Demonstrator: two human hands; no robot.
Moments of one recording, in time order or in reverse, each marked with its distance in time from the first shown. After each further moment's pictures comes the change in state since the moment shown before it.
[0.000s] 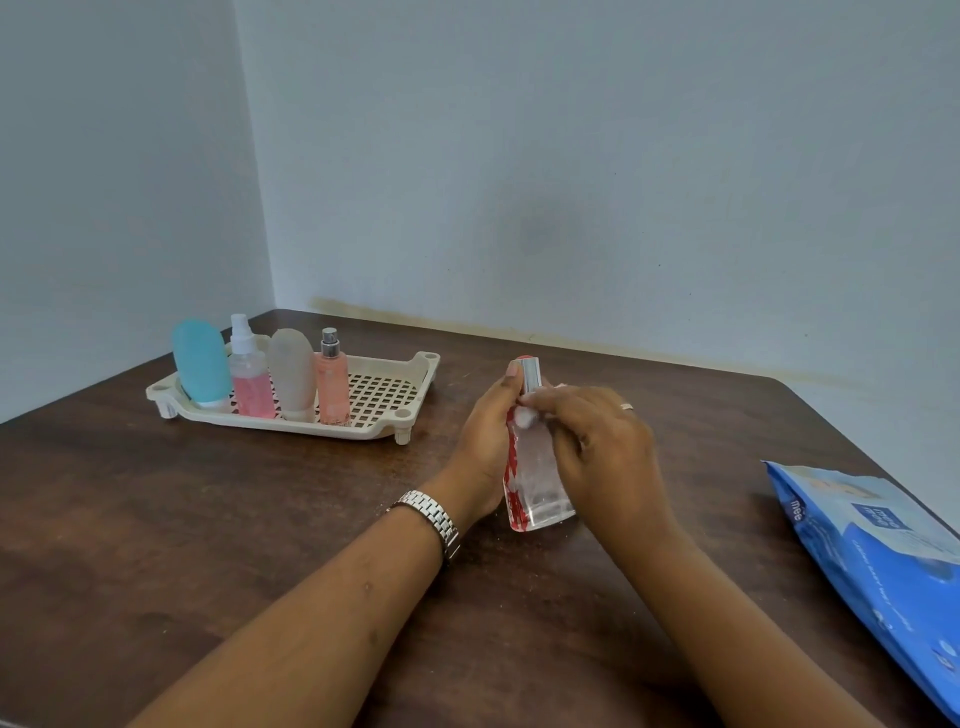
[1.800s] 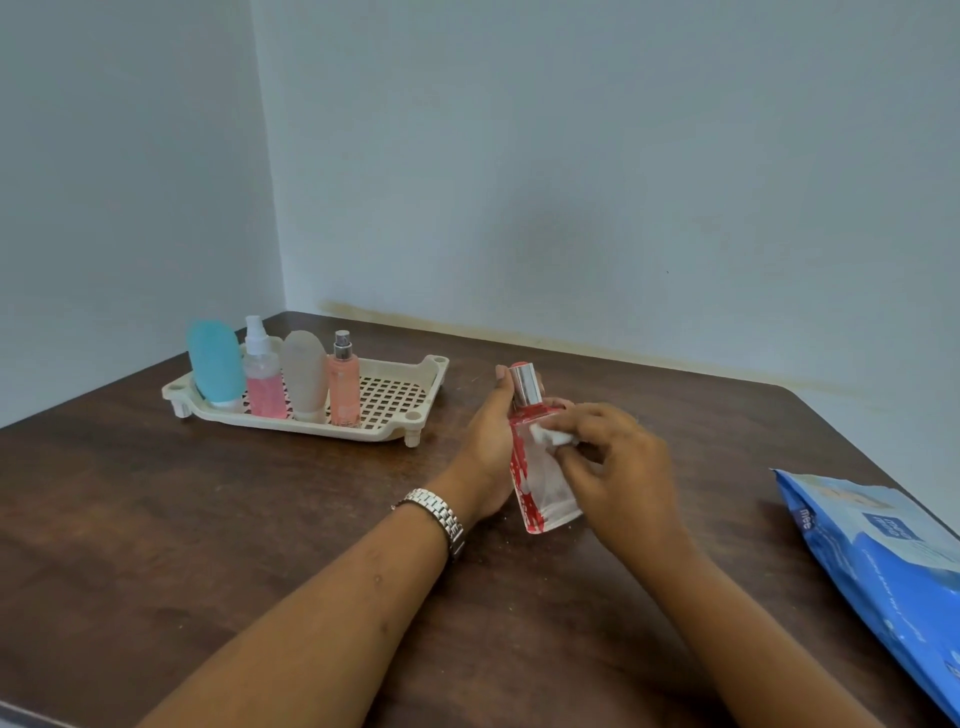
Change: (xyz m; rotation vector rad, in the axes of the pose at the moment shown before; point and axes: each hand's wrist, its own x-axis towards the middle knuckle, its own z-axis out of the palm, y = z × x) left_hand 0.006 0.000 -0.007 0.041 0.034 -0.015; right_hand -0.009 0.002 -0.002 0.122 -0.110 0.193
